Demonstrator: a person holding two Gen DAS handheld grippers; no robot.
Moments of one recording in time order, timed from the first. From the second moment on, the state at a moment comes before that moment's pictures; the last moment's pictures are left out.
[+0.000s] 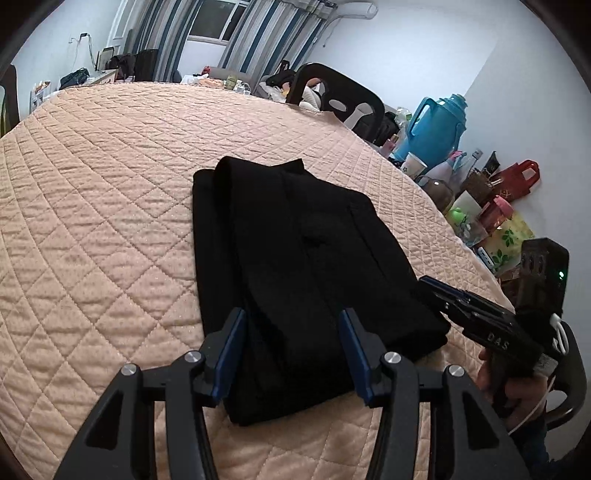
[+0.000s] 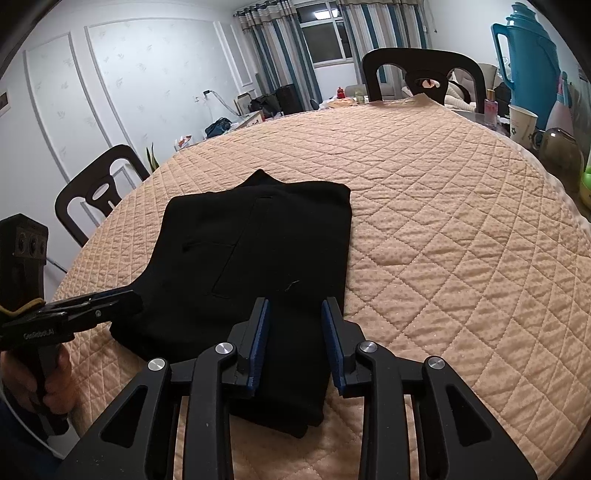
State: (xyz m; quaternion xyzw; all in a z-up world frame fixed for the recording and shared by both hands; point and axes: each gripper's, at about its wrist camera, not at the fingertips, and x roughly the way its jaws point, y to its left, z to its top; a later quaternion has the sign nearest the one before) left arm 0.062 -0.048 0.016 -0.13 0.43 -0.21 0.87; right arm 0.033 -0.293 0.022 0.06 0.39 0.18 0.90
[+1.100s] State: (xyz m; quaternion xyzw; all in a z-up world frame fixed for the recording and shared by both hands) left arm 0.155 -0.069 0.027 -0.02 0.41 -0.14 0.90; right arm 0.121 -0.270 0.030 0.05 0.40 0.17 0.90
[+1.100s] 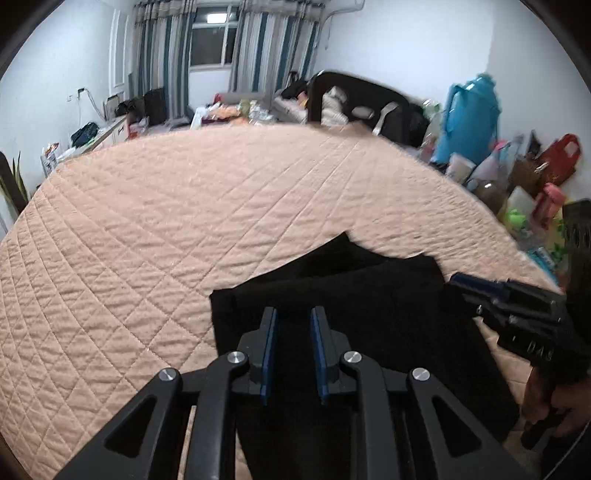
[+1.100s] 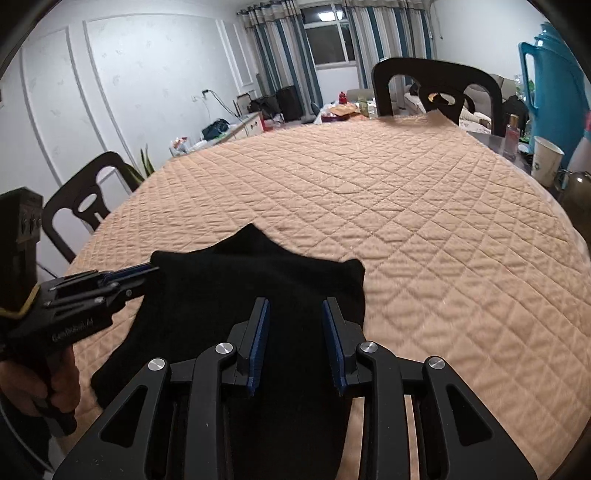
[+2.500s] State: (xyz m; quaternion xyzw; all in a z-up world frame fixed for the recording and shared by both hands) left arm 0.076 -0.063 0.025 0.01 0.39 -0.13 0.91; right arm 0.053 -0.255 0.034 -0.02 0.39 0.18 0.90
